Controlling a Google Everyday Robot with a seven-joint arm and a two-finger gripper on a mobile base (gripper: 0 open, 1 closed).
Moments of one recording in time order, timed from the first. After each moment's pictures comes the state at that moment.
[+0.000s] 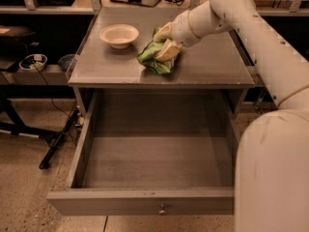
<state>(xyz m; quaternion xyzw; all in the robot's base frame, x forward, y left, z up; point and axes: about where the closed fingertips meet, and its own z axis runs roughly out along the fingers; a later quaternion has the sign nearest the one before) 0.774 -0.031 0.885 -0.68 0.58 0.09 0.44</state>
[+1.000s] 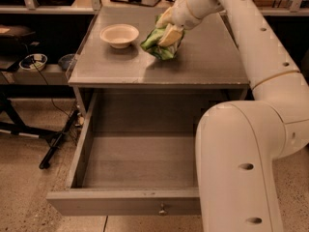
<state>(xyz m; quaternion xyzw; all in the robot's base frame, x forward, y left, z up) 0.812 -0.037 0.914 -0.70 0.58 0.04 0.41</state>
